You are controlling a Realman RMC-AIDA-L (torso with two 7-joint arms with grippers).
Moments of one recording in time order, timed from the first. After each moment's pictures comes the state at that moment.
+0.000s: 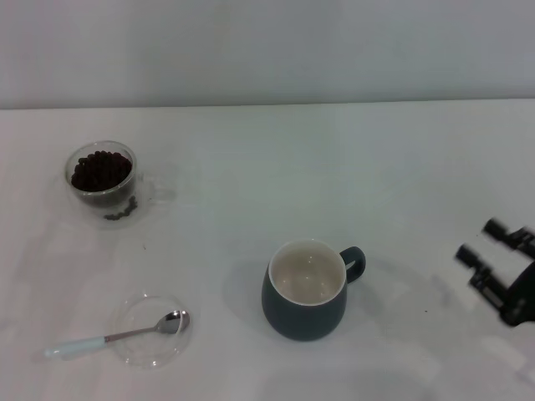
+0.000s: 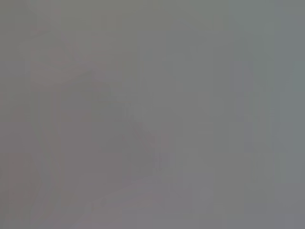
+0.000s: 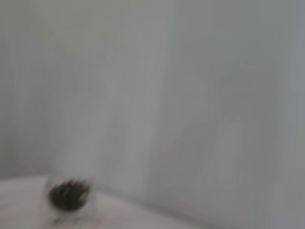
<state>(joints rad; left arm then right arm) -0.26 -2.08 0.87 0.10 0.51 1.49 -0.62 0.20 1.99 -2.12 0.02 0.07 -1.64 0.31</state>
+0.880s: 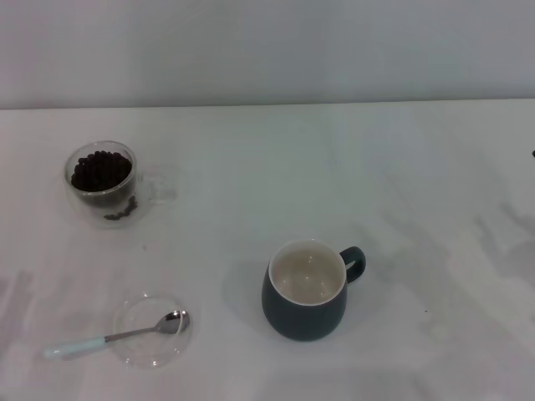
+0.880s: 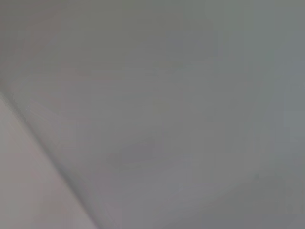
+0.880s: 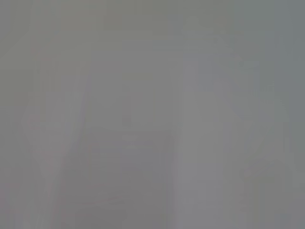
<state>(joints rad) -0.18 -2.08 0.88 -0.08 0.74 1.61 -1.25 0.23 1.99 -1.80 -0.01 0.08 -1.74 0.32</state>
